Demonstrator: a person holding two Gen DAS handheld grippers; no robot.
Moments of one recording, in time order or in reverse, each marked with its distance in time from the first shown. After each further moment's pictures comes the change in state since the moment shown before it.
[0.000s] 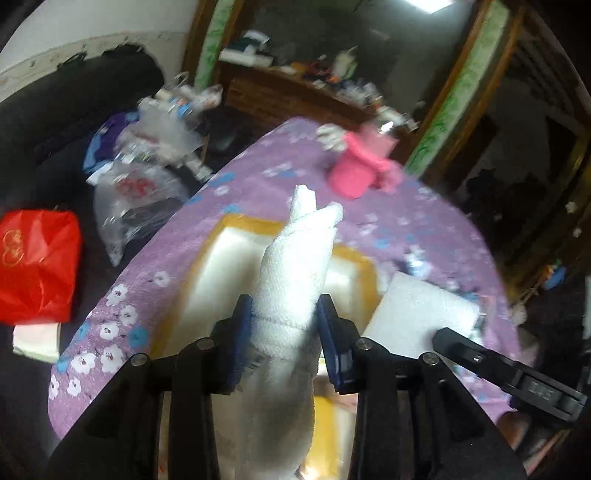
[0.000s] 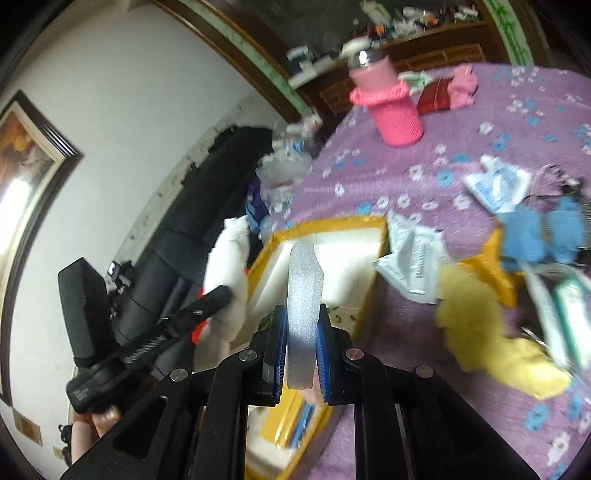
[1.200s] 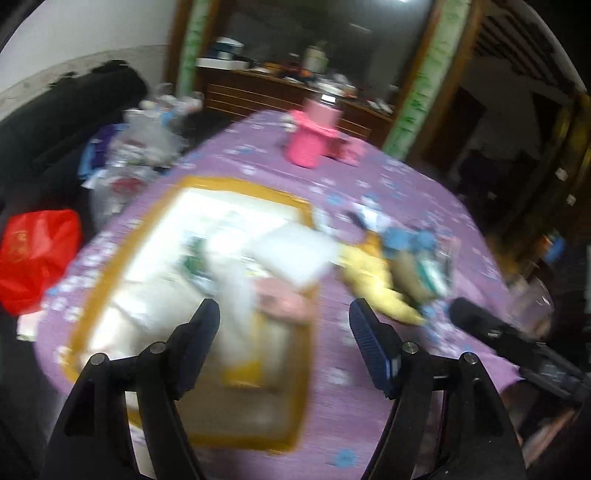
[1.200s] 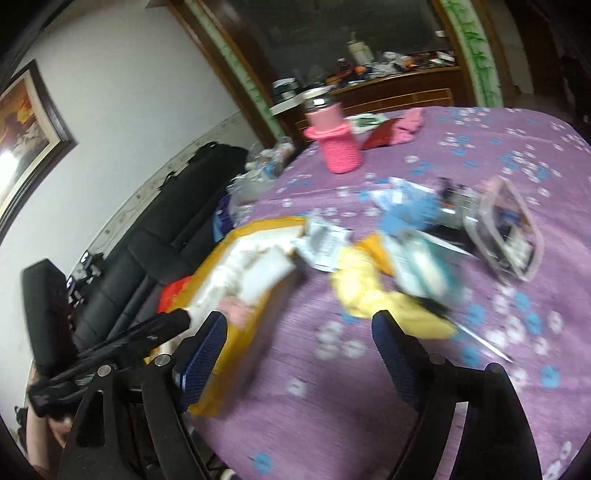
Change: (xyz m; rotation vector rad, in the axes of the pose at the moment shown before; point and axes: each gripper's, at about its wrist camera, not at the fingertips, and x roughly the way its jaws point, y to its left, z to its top) left arm -0.051 -0.072 -0.077 0.089 -0.009 0.001; right arm -0.118 -0.033 -0.086 -0.095 -0.142 -0.154
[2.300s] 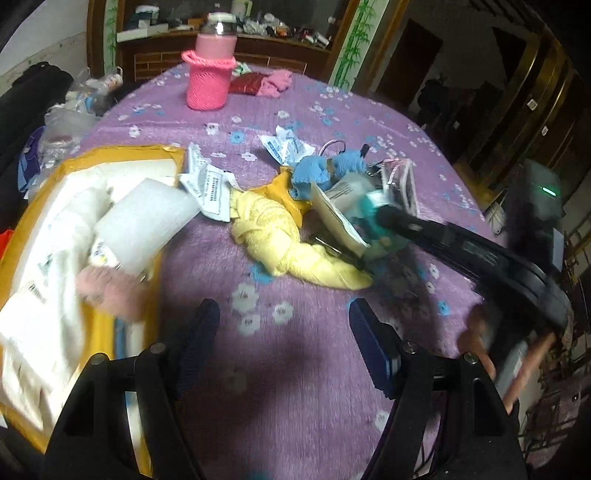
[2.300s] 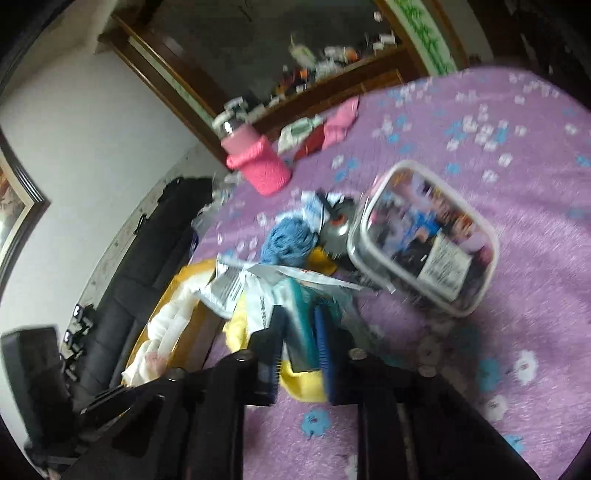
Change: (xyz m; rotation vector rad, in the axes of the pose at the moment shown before) left arm 0.072 -0.099 -0.006 0.182 0.220 -0.108; right arm 0.032 -0.109 0.040 0.171 -0.061 -0.006
